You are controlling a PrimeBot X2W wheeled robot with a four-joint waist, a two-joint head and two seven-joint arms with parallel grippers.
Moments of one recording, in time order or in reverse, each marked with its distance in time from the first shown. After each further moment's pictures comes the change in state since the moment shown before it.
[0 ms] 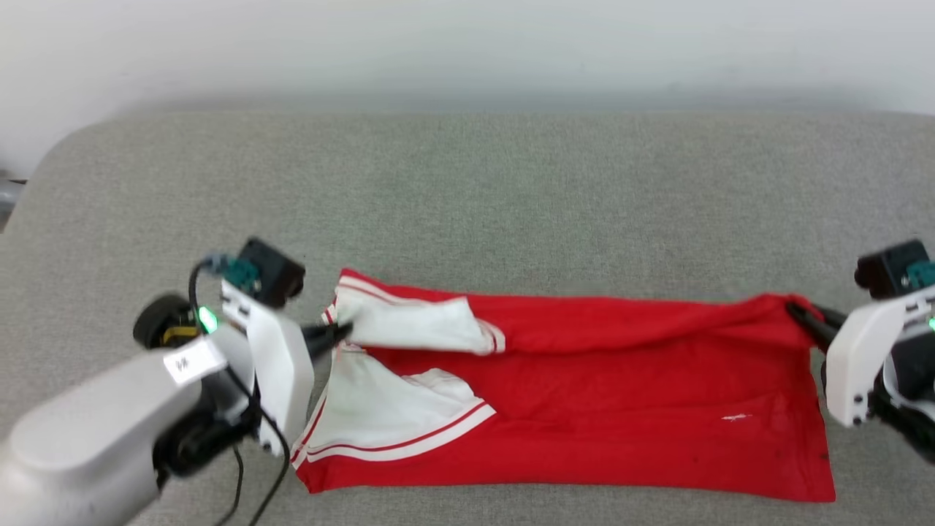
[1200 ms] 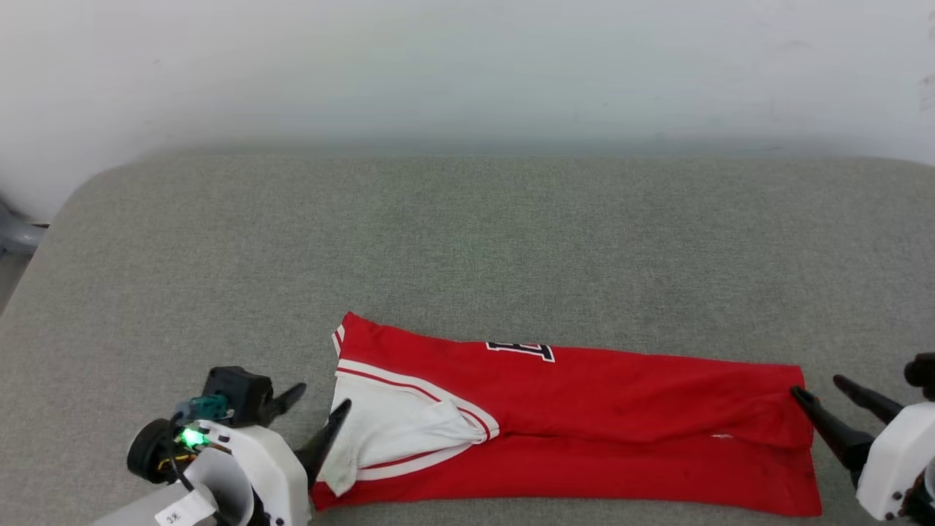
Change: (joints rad) left arm 0.354 -0.031 0.057 0.020 0.030 0.153 -0.300; right arm 0.392 -0.020 -0.232 -0.205 0.053 0.000 -0.076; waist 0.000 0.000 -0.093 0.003
